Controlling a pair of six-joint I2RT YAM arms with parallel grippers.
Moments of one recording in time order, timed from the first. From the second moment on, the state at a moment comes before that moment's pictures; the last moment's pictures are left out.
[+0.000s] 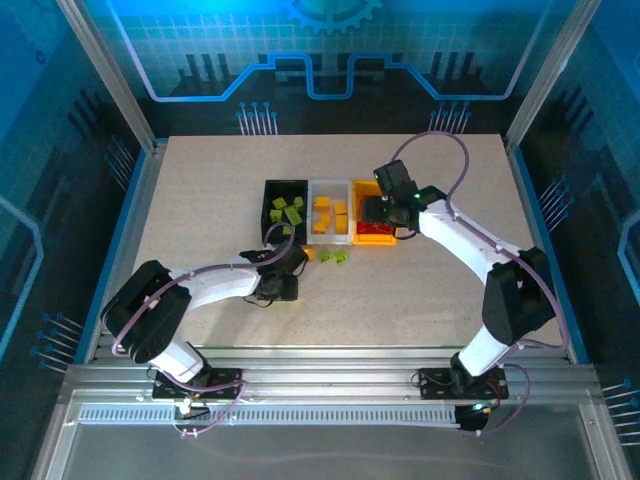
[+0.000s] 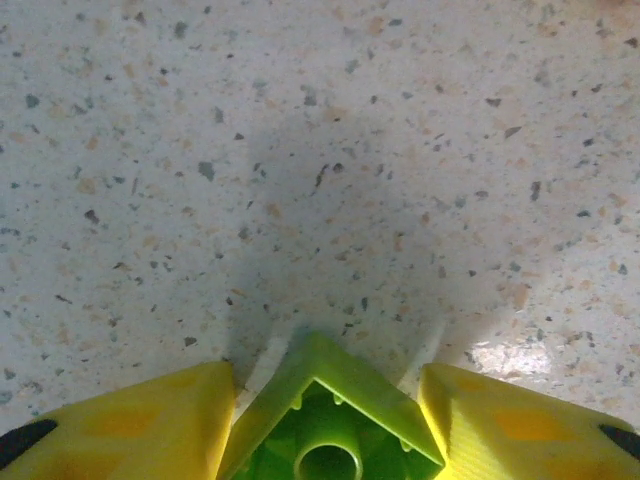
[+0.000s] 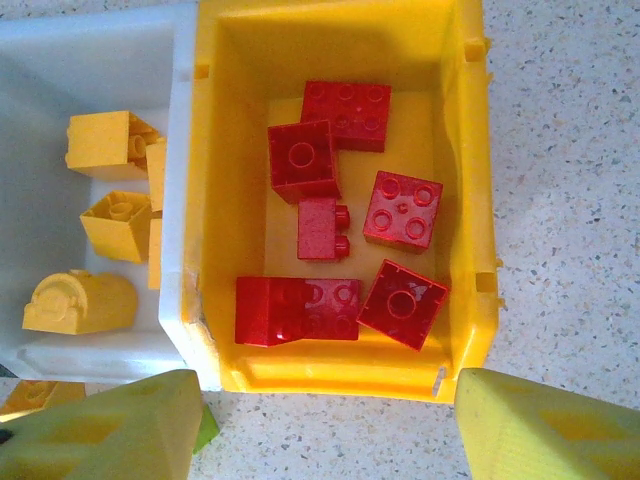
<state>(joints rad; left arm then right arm) -0.68 1.56 0.78 -0.55 -0.17 -0.74 0.46 1.63 1.29 -0.64 0.15 0.49</state>
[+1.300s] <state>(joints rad) -0.45 1.69 1.29 -0.45 -0.19 -0.63 0.46 1.42 1.13 -0.65 0.13 0.52</state>
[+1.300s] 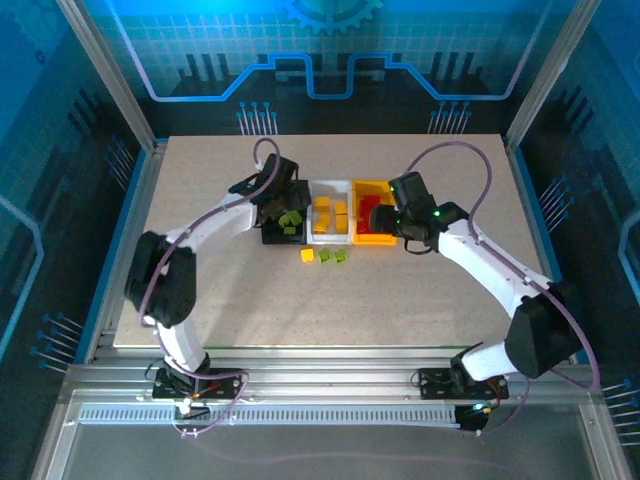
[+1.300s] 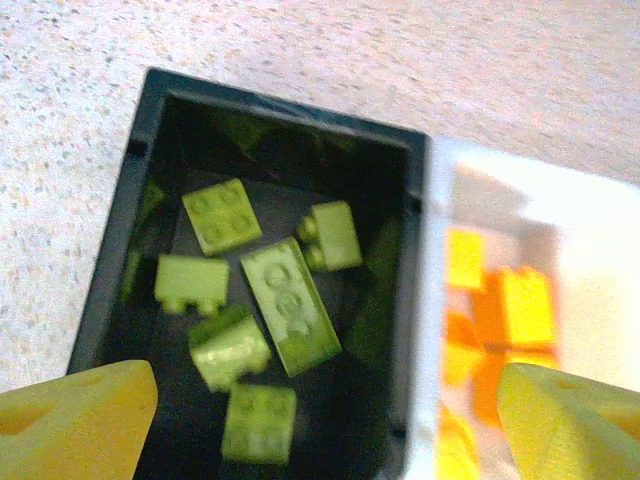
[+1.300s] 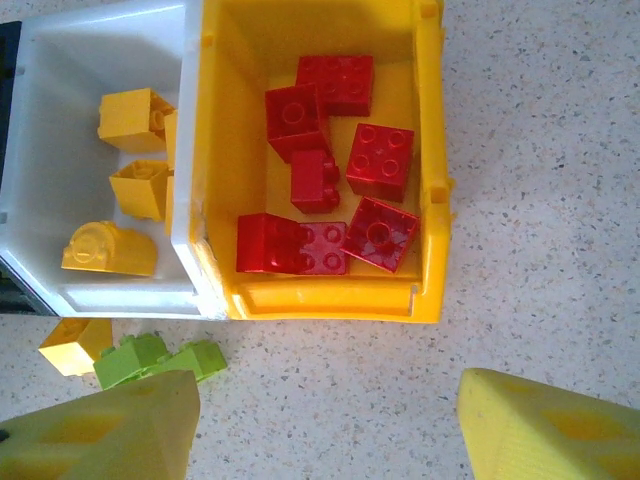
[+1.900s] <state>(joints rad) -0.63 1.54 0.76 -0.10 -0.14 -0.62 0.45 1.41 1.10 -0.63 0.10 0.55</state>
